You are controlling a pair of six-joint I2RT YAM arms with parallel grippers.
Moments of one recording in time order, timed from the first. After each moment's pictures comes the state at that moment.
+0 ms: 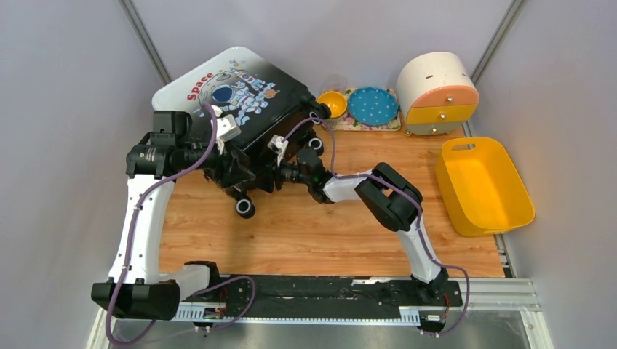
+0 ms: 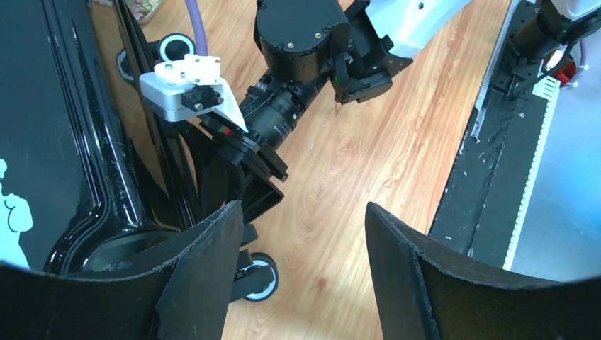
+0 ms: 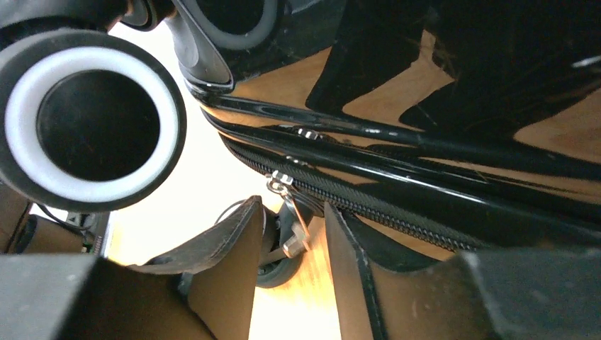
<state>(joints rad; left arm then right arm) -0.02 1.15 1.41 -1.14 0.98 0.69 0.83 2.19 1.28 0.86 -0.56 0.36</state>
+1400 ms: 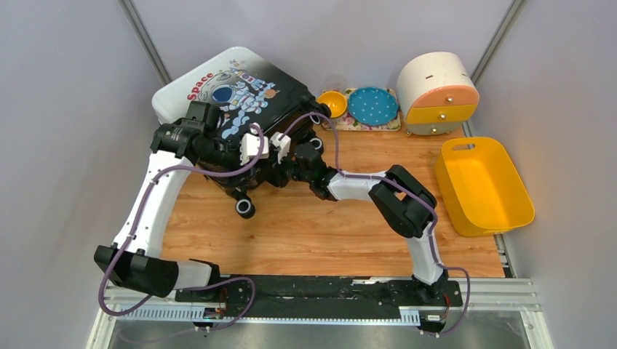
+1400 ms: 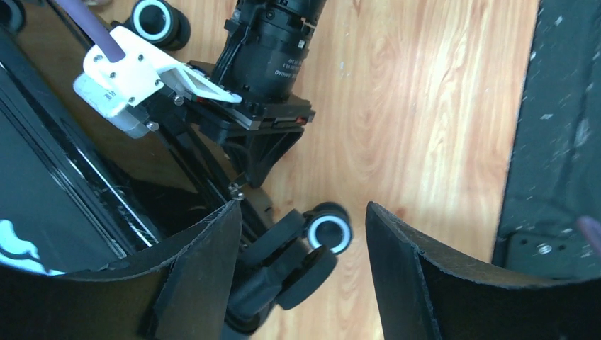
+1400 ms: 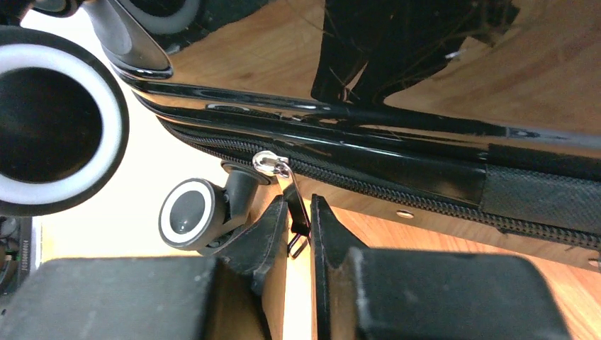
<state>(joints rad) -0.23 1.32 1.52 -1.30 0.71 1.08 0.83 2.07 1.28 0.55 -0.37 0.21</state>
